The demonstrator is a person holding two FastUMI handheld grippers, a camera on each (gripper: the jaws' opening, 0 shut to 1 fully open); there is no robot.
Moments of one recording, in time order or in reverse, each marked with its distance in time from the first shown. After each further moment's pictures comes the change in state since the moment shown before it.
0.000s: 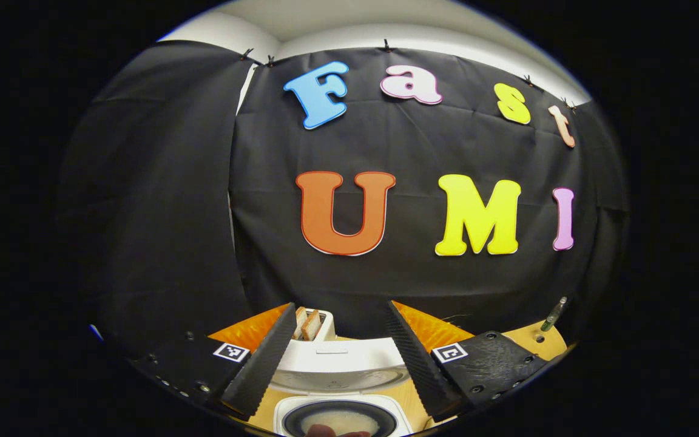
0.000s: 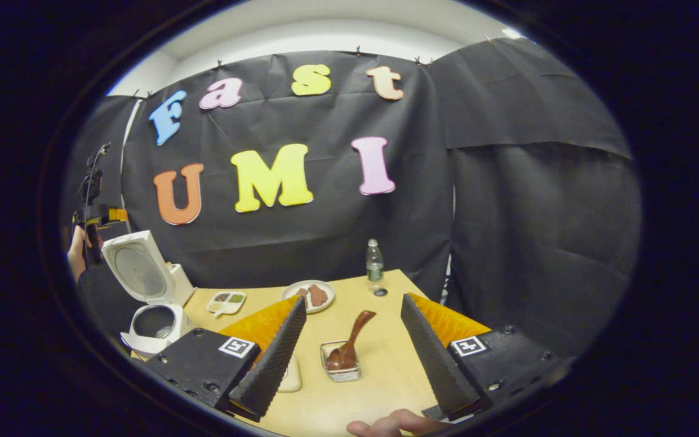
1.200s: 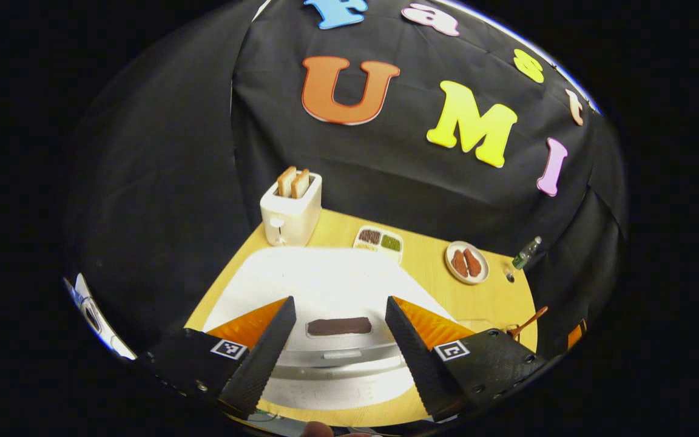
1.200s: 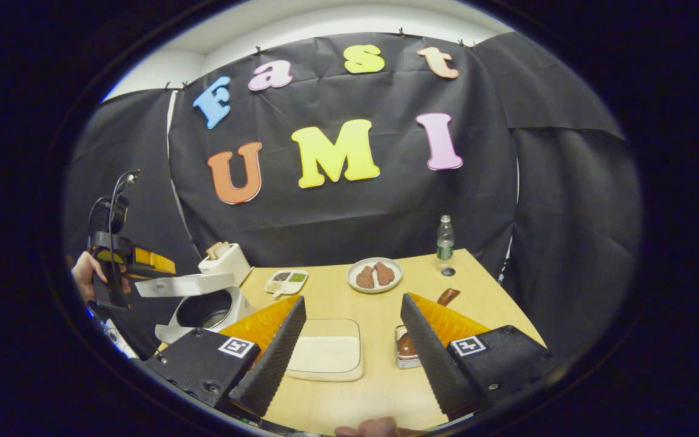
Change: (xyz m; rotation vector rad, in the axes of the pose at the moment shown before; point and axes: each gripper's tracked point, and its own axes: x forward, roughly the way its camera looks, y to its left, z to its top) left arm -0.143 -0.015 -0.189 -0.128 0.578 -0.091; right arm 0.003 0.132 -0.036 -0.071 0.112 0.339
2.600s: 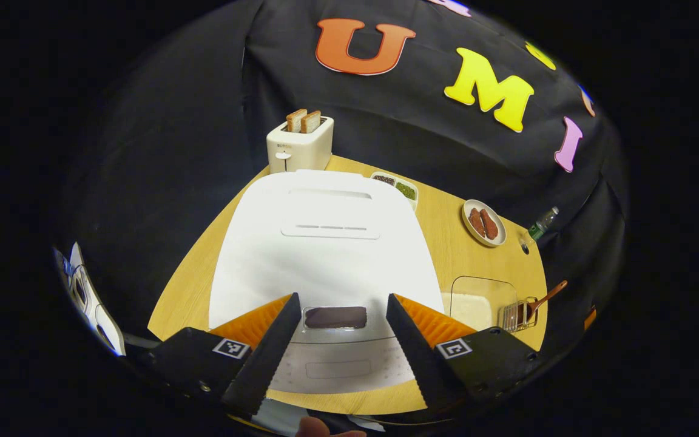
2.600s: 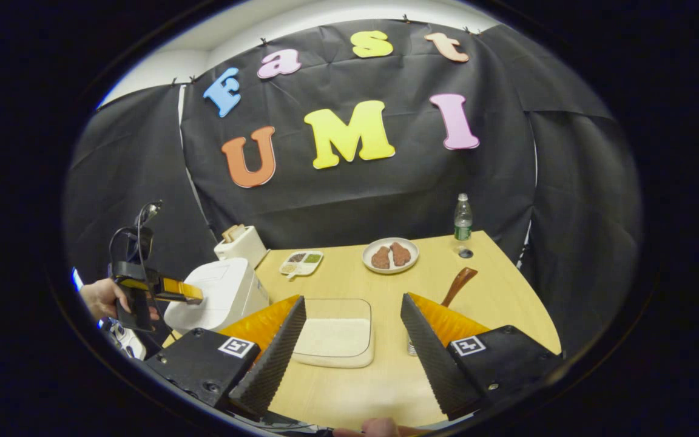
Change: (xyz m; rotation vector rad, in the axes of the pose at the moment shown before) left arm 0.026 0.011 -0.068 -0.065 0.112 0.041; right arm 0.008 -0.009 -0.023 0.022 0.065 0.090
